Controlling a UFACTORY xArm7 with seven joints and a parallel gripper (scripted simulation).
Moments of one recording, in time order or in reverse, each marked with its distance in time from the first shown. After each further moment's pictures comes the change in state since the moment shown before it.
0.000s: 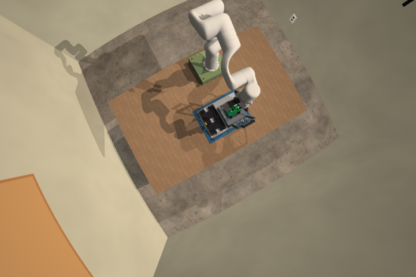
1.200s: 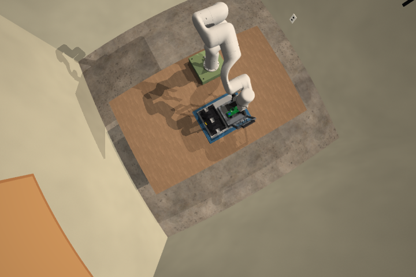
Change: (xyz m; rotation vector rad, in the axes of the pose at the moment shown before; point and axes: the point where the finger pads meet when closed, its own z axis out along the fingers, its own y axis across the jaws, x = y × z) arm 0.001 -0.002 0.081 0.006 0.000 0.001
